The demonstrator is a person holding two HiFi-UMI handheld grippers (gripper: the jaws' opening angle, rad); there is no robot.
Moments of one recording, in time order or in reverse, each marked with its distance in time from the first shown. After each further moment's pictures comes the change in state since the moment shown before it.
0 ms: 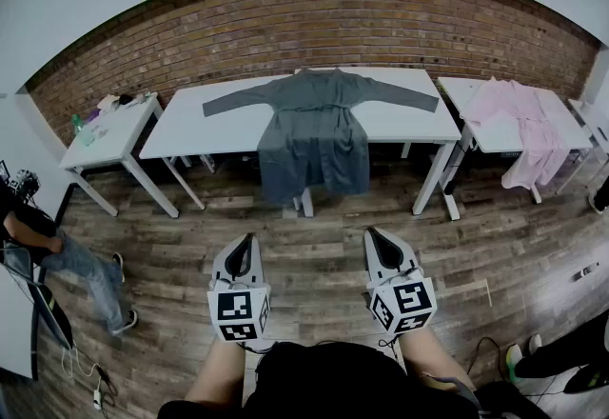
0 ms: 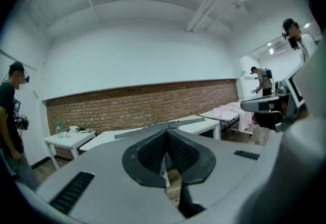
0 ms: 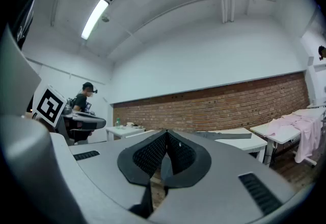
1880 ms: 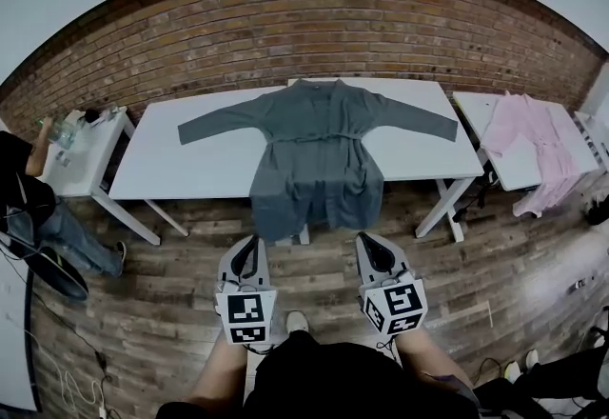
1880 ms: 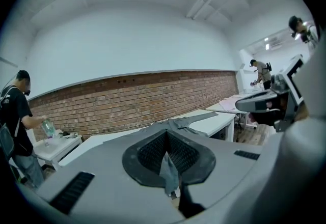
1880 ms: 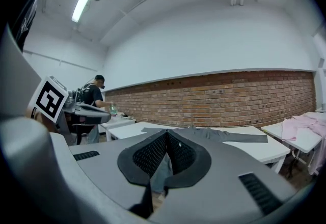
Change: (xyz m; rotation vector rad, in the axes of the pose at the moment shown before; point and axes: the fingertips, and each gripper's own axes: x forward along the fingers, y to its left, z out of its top) left arm 0.256 0.088 -0.009 0.041 0.046 -0.079; right arm 0.258 -0.054 -0.039 -0.049 0.111 -0.026
